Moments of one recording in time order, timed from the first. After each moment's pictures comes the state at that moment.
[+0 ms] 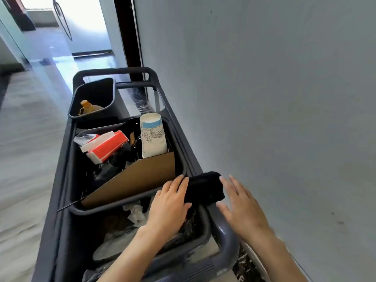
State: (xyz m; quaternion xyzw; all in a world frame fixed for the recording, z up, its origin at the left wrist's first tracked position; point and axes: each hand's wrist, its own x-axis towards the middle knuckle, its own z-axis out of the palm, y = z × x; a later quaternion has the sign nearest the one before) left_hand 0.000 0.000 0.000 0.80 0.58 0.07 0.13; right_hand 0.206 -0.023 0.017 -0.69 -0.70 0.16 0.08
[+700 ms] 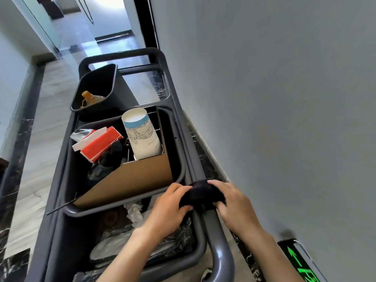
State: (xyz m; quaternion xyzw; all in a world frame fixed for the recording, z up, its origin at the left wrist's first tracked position) left_hand 0.022 0.042 -0.042 0.73 0.61 0.15 0.28; right_hand 0.229 0.048 -0.040 -0.61 -0.70 0.31 0.20
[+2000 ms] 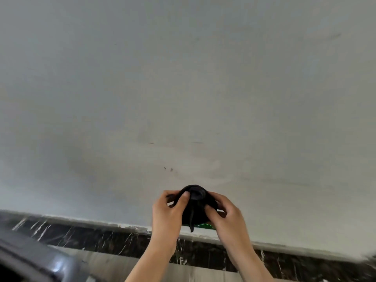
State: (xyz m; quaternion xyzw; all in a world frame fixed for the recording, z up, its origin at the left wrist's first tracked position) left_hand 0.308 -0.178 0.037 0.60 0.35 0.28 0.66; right_hand 0.377 -0.305 0.038 -0.75 -0.17 0.17 0.62
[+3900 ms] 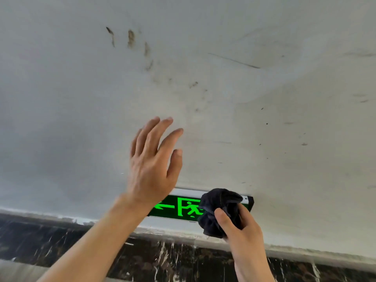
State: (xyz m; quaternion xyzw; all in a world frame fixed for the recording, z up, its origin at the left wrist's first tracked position) left_hand 0.481 -0.040 -0.392 0.86 0.04 0.50 0.07; right_hand 0.507 -0.247 -0.467 -0.70 -0.03 0.19 0.69
